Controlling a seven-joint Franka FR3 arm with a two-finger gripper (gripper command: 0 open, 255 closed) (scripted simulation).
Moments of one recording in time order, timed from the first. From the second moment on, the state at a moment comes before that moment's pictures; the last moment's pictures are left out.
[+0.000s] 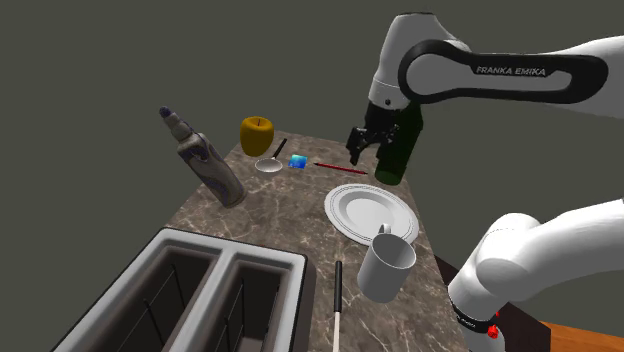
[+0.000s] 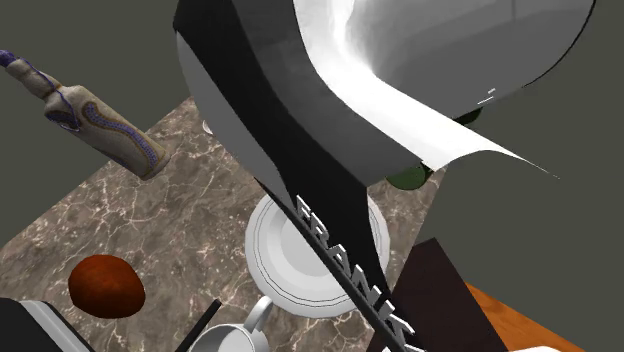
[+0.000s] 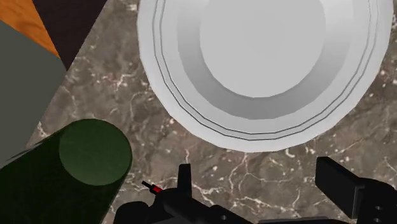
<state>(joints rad) -0.03 -0.60 0.14 -2.34 0.04 1.78 0.39</state>
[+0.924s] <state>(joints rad) -0.14 -0.05 0.28 -1.94 -0.10 1.94 0.94</state>
